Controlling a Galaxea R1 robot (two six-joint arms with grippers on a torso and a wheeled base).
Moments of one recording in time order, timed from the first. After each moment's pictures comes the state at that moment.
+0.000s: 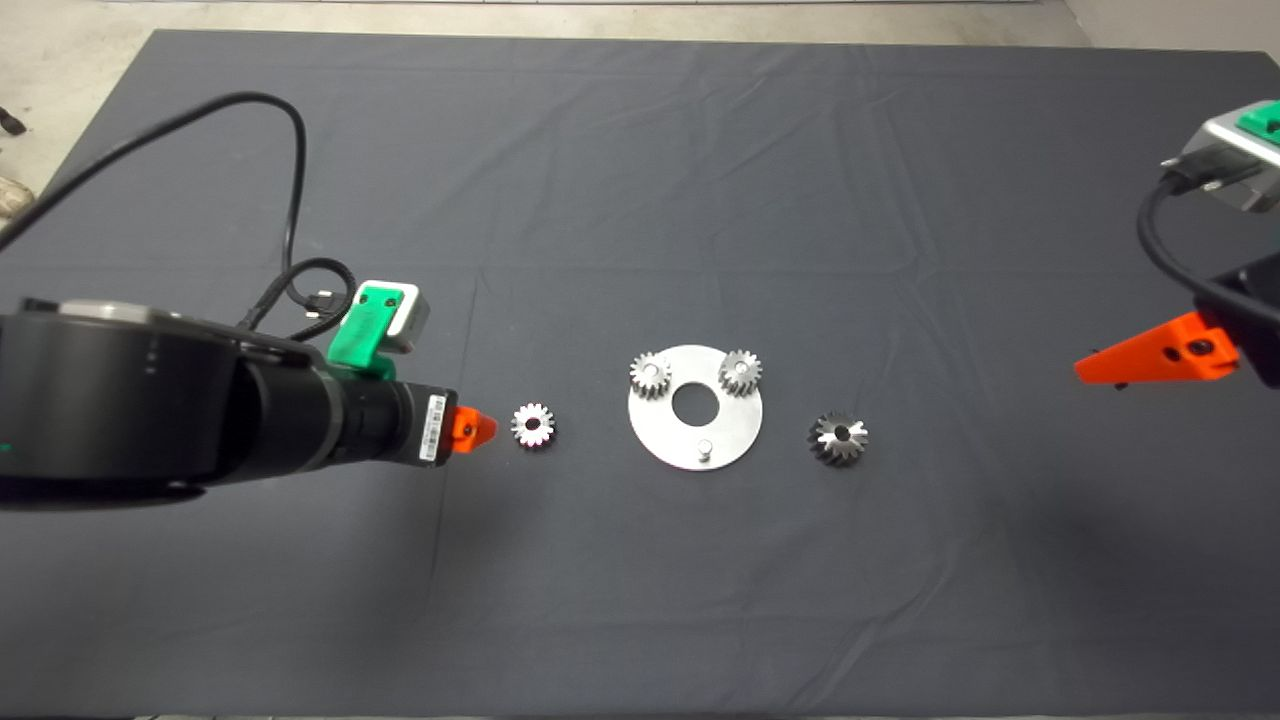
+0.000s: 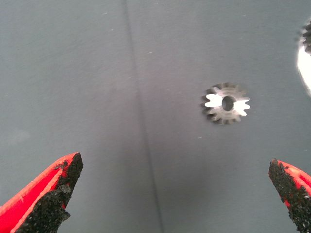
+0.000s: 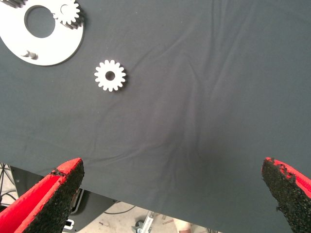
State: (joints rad) left arm -0.37 2.24 -0.51 0.77 1.52 -1.55; right arm 0.96 2.10 -0.48 0.04 -1.53 1.31
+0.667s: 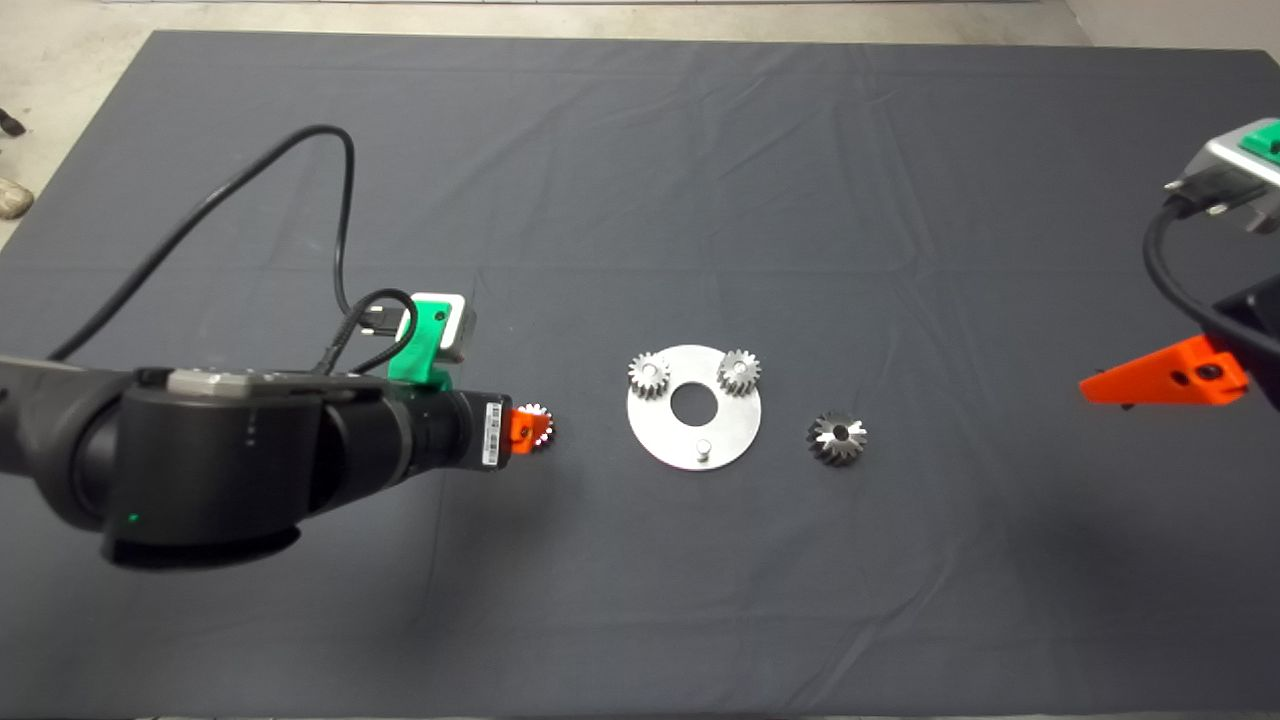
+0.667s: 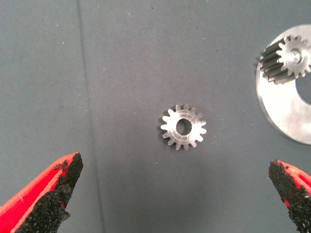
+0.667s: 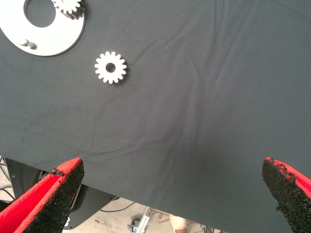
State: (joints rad) left arm -0.25 2.30 -0.51 0.99 1.52 -1.67; right arm 0.97 2.10 -0.45 0.04 -1.53 1.31
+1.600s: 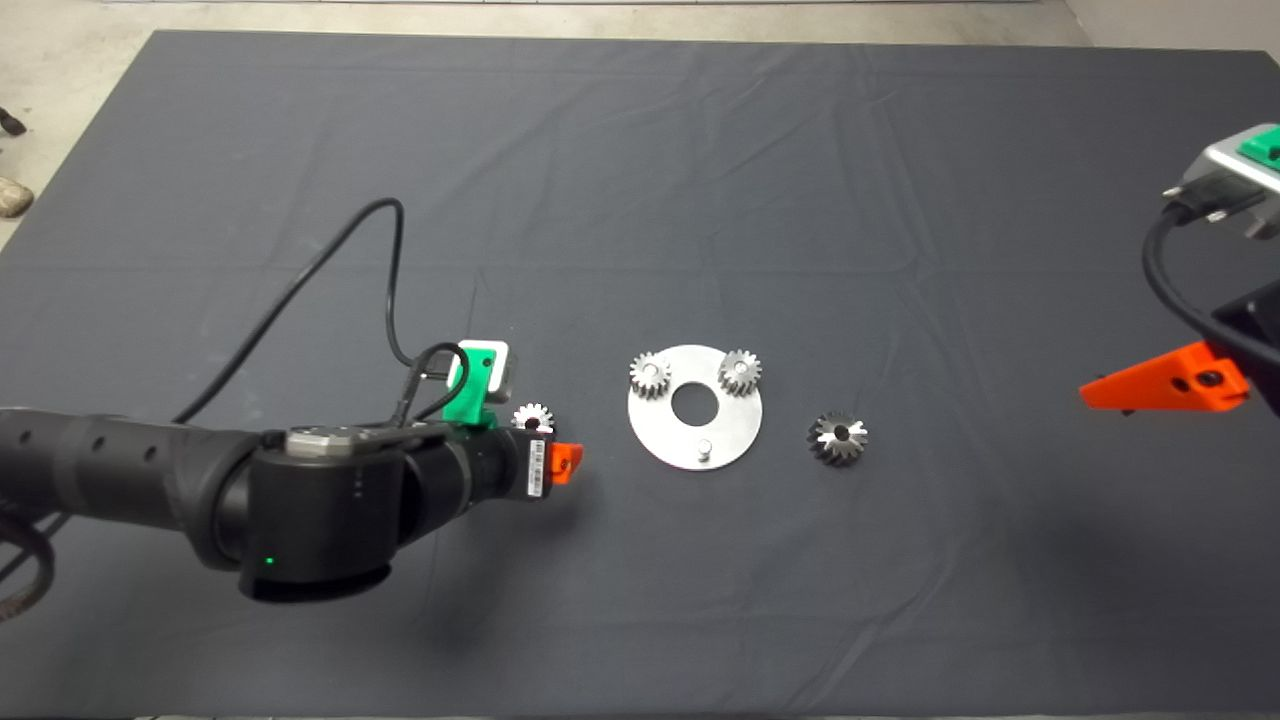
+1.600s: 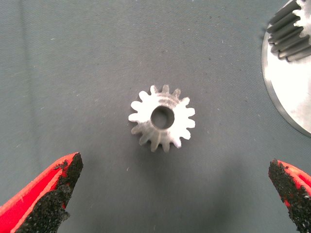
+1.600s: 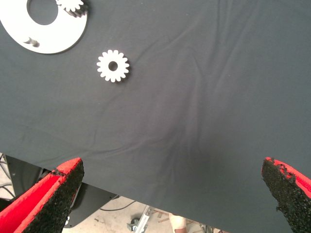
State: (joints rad) left arm -0.07 2.39 -0.61 1.17 1.52 -1.62; right arm 0.97 2.10 -0.44 0.04 -1.53 1.32
